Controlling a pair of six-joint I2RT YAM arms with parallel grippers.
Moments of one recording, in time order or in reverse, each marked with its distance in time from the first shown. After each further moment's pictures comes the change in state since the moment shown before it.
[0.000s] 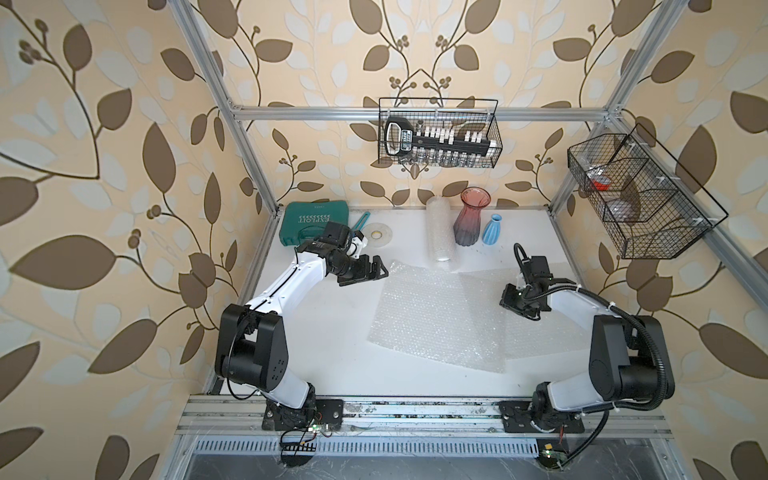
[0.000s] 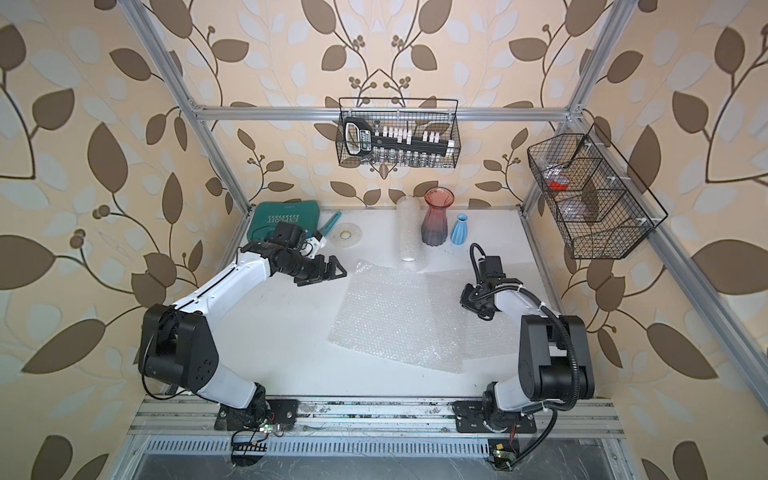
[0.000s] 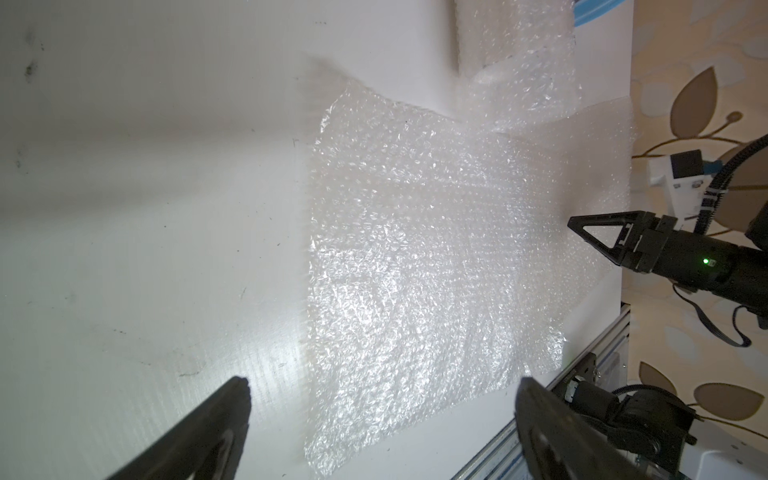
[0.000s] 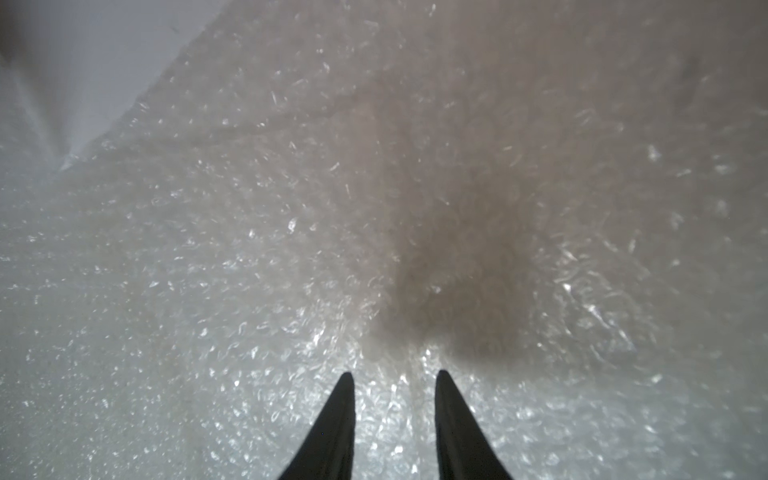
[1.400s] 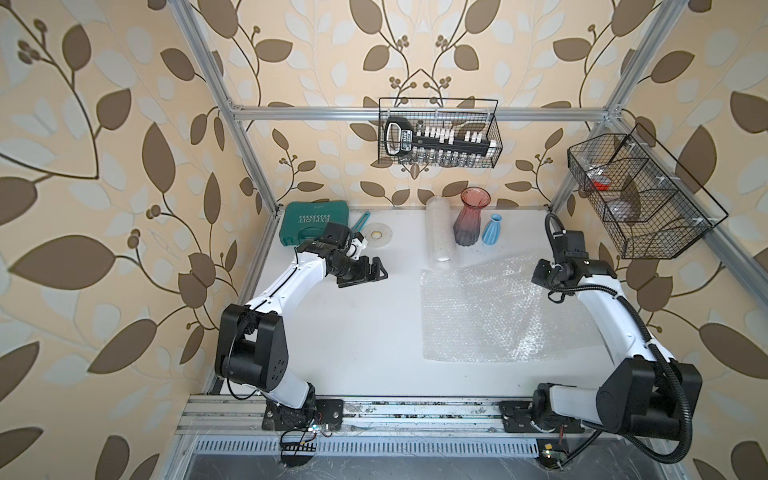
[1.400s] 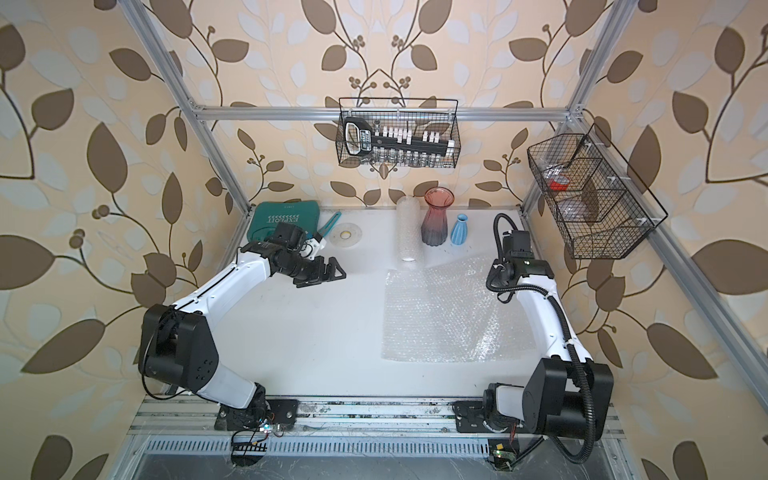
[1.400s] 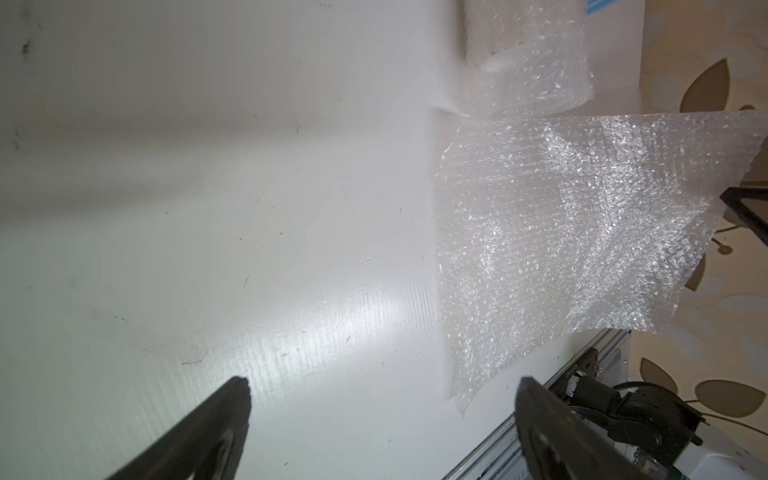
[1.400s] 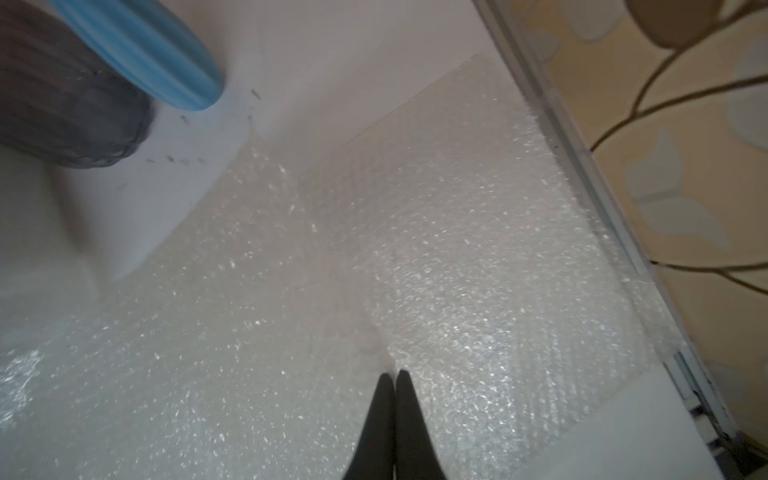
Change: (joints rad) left arm 0.000 0.000 0.000 -0.025 0.001 0.003; right arm -0.117 -0.189 0.300 -0.301 0.372 -0.079
